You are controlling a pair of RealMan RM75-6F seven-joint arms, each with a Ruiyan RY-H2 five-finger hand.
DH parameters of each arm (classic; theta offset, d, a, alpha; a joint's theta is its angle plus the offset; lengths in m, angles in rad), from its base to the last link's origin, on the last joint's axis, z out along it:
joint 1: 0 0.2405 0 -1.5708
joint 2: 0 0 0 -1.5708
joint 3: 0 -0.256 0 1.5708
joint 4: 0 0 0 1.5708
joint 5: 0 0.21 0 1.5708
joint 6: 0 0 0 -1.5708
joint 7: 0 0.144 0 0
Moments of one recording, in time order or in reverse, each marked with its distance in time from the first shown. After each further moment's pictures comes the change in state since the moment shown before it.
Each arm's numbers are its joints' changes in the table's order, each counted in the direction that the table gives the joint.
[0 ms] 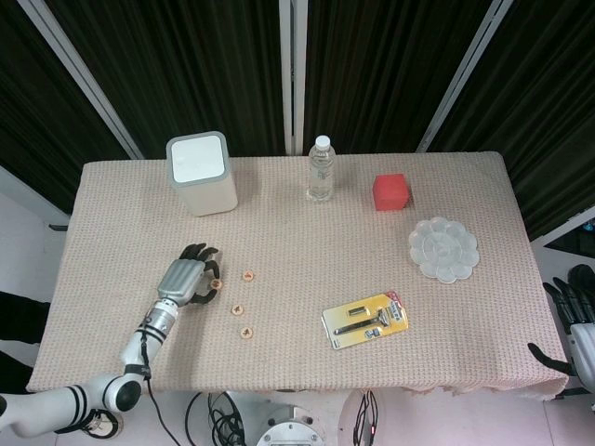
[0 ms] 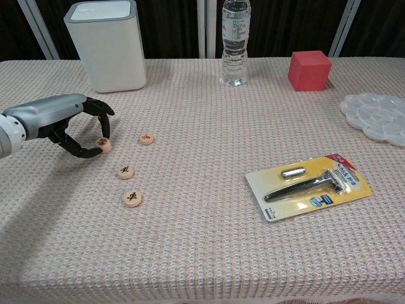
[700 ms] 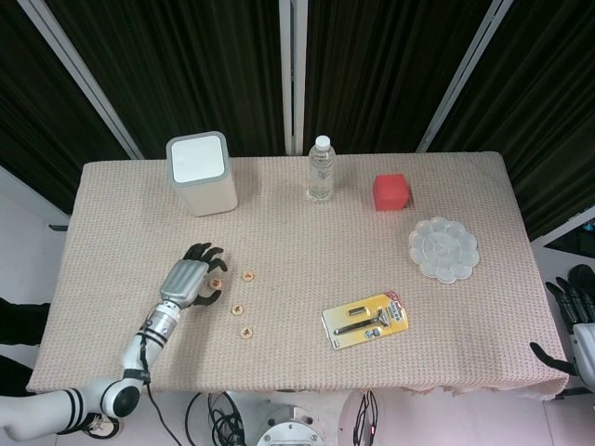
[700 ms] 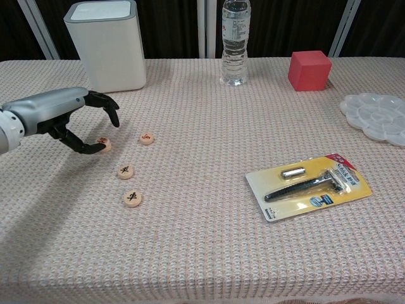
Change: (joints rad) left arm 0.008 0.029 -0.004 -0.082 0.049 -0.044 -0.002; right arm -0.001 -0.004 -0.004 0.011 0.007 -0.001 0.011
